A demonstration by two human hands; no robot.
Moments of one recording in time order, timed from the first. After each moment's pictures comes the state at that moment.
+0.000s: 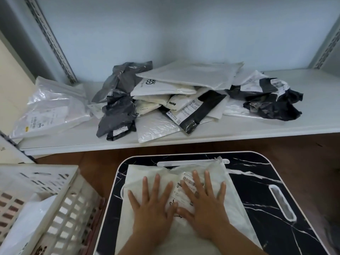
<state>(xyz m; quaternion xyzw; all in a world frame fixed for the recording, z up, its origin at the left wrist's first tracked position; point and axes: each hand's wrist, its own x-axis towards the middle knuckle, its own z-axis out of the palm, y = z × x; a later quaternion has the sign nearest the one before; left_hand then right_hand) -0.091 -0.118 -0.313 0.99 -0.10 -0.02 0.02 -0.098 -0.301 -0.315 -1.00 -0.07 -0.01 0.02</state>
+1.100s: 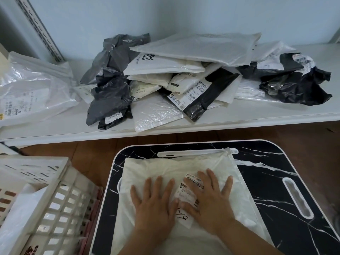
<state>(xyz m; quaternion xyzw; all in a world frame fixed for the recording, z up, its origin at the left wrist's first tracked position) -0.080 -0.118 -0.336 0.99 -0.09 -0.10 0.05 -0.081 -0.298 -0.337 -0.99 -0.05 0.09 0.05</state>
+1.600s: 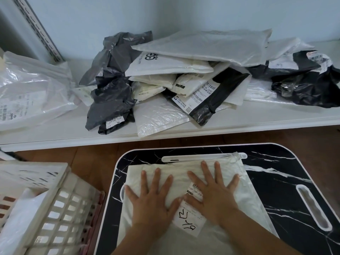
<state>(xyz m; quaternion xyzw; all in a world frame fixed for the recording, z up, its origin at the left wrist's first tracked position) -0.039 -0.102 -0.350 0.99 -0.09 -0.11 0.01 -0.036 -0.303 -0.335 -0.98 -0.05 0.18 0.02</state>
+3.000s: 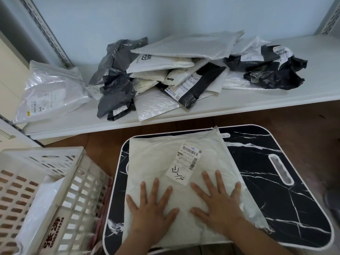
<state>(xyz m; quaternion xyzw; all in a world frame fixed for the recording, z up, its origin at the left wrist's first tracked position) -0.151 -0.094 -0.327 0.98 -0.10 -0.17 -0.03 -0.162 -0.317 -0.342 -0.99 -0.03 0.14 0.04</state>
